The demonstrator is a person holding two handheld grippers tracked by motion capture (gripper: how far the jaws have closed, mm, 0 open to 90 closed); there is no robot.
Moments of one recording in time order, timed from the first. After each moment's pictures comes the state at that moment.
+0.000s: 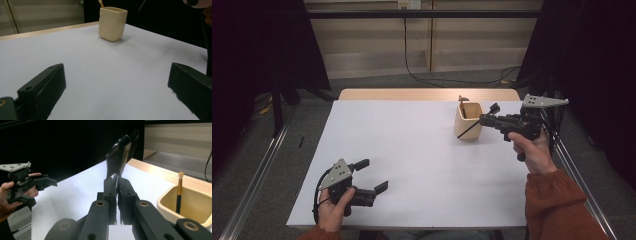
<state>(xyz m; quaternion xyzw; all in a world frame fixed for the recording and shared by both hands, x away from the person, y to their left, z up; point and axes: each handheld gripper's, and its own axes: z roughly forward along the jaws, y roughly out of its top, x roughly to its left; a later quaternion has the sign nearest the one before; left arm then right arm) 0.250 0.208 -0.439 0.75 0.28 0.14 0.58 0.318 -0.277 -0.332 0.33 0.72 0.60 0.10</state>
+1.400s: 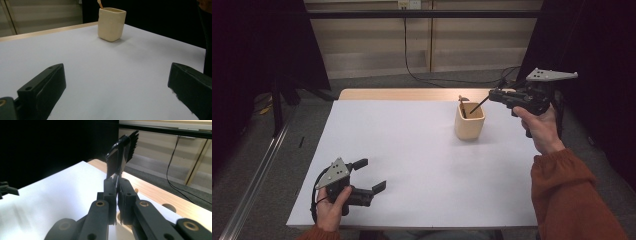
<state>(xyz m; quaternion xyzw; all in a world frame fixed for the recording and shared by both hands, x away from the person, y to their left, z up) 0.252 0.215 -0.435 0.75 0.28 0.13 0.58 0.354 -0.289 -0.292 0.36 0.74 0.54 0.19</state>
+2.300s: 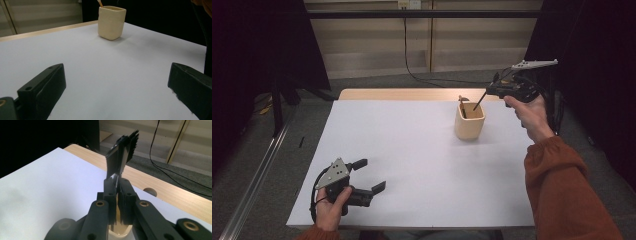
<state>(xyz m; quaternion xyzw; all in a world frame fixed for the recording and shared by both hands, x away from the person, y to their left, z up) 0.252 0.216 -0.436 0.76 0.27 0.13 0.58 0.399 -0.284 -0.300 0.43 0.75 0.46 0.20</state>
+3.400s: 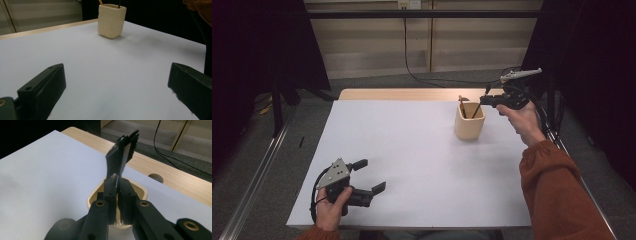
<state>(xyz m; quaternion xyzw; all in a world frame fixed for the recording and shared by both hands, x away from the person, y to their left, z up) 0.253 0.216 -0.437 0.76 0.28 0.13 0.57 0.409 -0.275 -0.333 0.43 0.77 0.43 0.17</state>
